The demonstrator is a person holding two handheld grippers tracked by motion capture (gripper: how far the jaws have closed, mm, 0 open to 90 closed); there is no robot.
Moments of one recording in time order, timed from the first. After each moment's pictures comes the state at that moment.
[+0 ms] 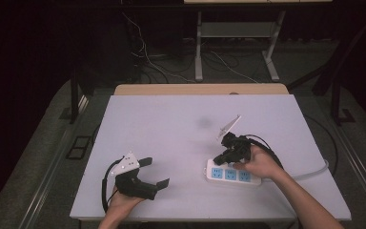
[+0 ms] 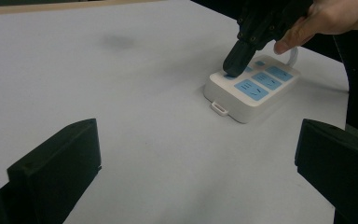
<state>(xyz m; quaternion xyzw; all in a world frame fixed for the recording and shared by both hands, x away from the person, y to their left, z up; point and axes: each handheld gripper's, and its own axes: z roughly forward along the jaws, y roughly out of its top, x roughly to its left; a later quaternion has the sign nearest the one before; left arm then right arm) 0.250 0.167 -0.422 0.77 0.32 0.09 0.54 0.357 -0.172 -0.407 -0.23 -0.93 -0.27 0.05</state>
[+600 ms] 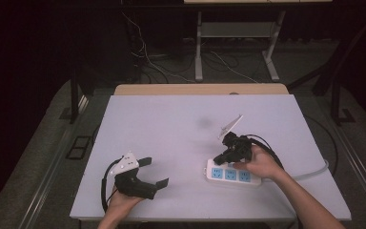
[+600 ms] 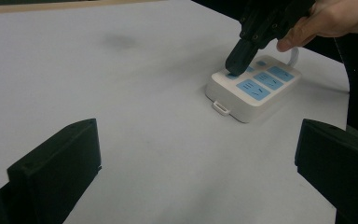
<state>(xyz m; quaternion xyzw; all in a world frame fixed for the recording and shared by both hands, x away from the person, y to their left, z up) 0.251 0.169 -0.422 0.77 0.32 0.09 0.54 0.358 -0.175 -0.407 -0.23 -0.93 -0.28 0.06</state>
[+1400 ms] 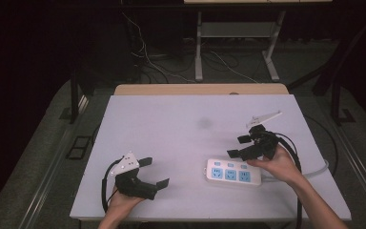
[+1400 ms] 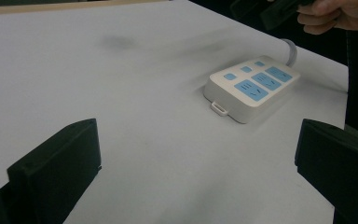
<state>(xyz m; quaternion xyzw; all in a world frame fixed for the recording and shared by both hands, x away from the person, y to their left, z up) 0.250 0.167 -0.422 0.77 0.32 0.09 0.54 0.342 -0.236 -0.379 -0.35 -0.85 -0.39 -0.02</state>
